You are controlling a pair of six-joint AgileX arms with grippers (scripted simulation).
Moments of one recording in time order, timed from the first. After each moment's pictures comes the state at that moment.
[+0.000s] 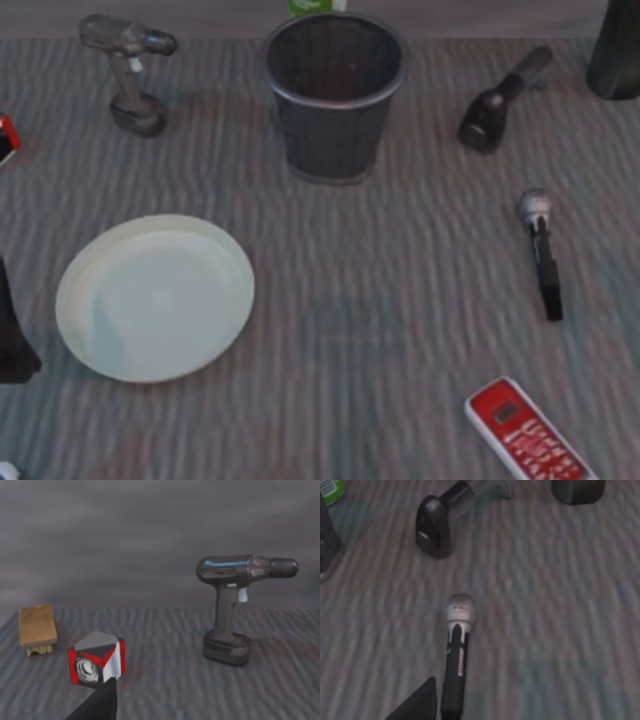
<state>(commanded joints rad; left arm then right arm) 0.00 0.00 0.00 0.00 0.00 0.00 0.11 0.68 0.54 -0.37 0.01 0.12</state>
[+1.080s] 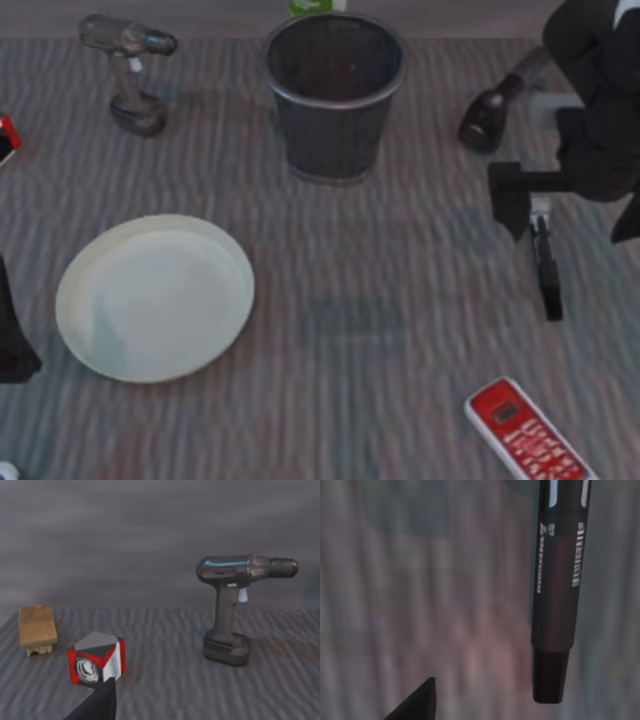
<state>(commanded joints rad) 0.00 0.00 0.00 0.00 0.00 0.00 0.29 1.95 1.48 -1.03 0.03 0.32</state>
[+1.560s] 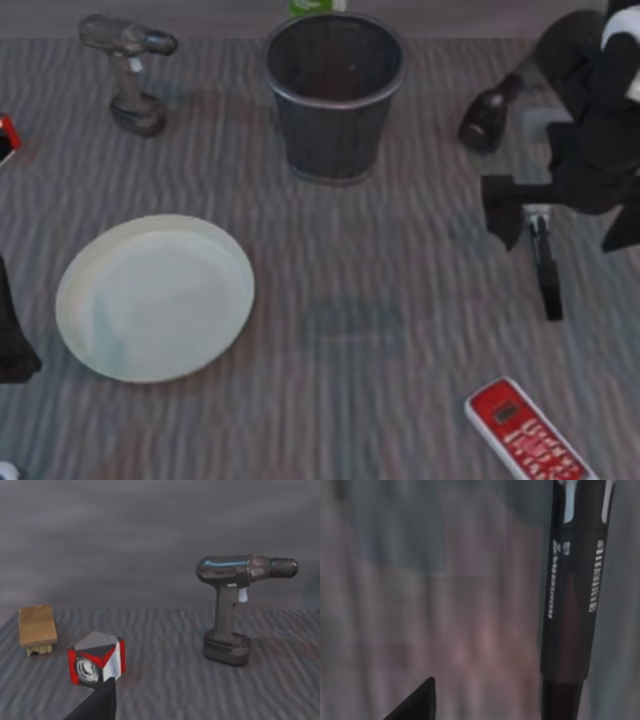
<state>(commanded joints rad) 0.00 0.00 0.00 0.00 0.00 0.00 0.29 1.99 1.44 -0.95 0.03 0.32</state>
